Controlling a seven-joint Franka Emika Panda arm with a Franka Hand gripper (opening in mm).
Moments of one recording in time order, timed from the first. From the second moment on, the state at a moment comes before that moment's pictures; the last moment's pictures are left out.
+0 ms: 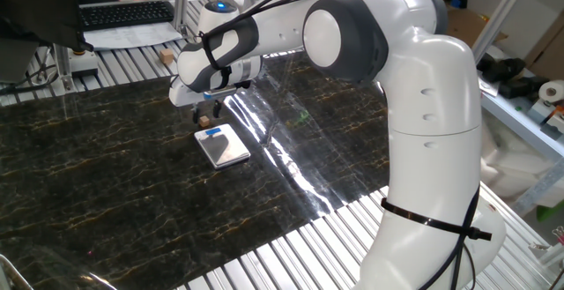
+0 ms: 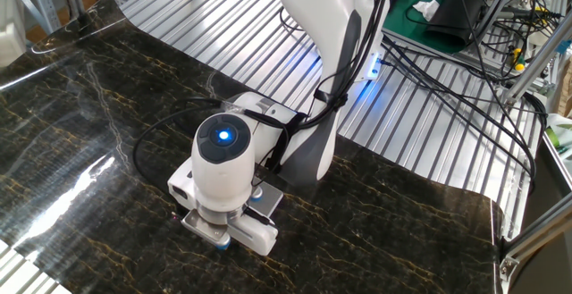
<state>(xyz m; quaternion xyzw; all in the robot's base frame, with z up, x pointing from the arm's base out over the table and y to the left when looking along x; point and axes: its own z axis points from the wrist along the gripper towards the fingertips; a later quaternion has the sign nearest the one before) 0.632 0.018 0.072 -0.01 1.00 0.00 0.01</state>
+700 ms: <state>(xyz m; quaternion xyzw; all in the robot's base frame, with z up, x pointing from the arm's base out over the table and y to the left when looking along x) 0.632 0.018 0.073 -0.01 1.00 0.00 0.01</state>
